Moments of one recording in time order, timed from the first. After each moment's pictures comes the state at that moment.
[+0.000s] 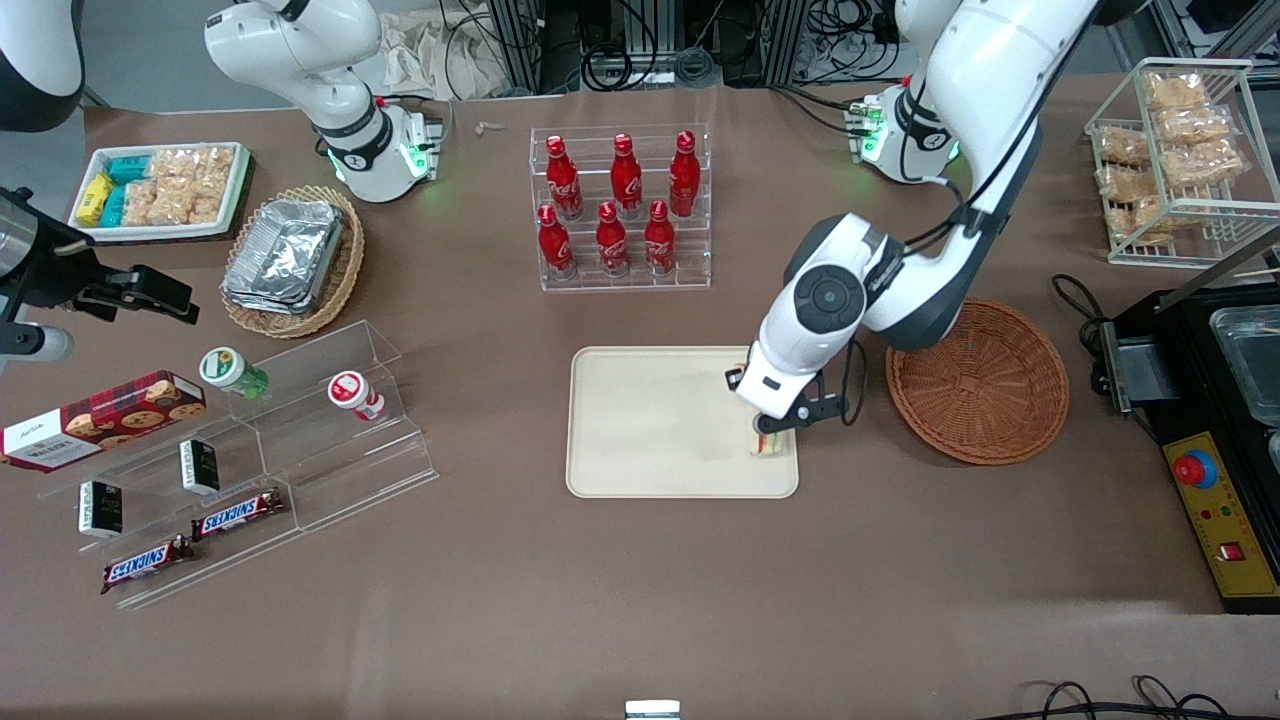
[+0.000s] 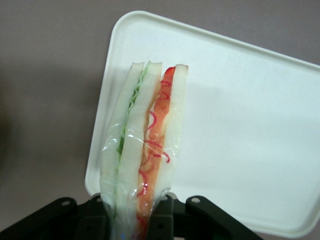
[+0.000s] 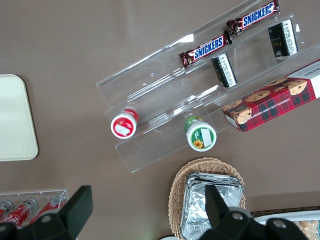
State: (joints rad) arm -0.18 0.49 -0.42 -1.82 0.12 2.24 -0.87
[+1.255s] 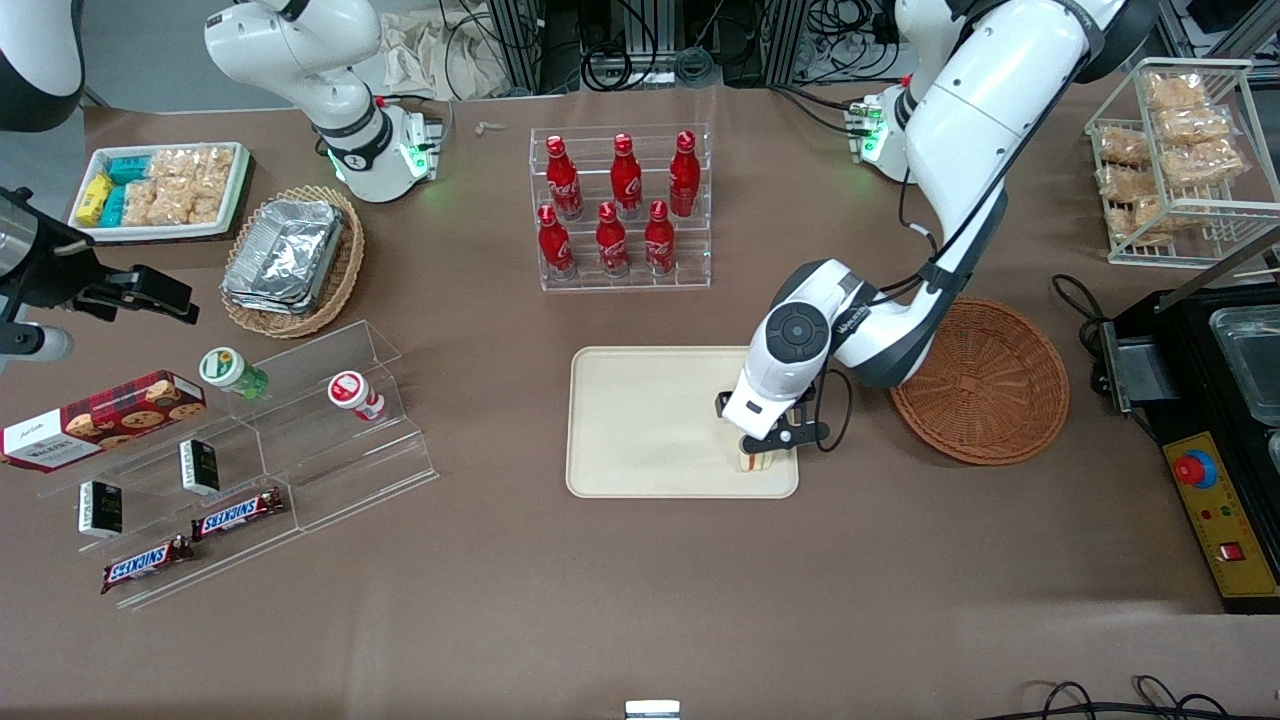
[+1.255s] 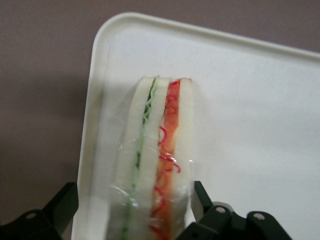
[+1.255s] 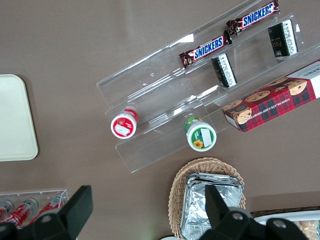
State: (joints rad) arm -0.19 0.62 -0.42 -1.79 0.30 2.32 -0.94
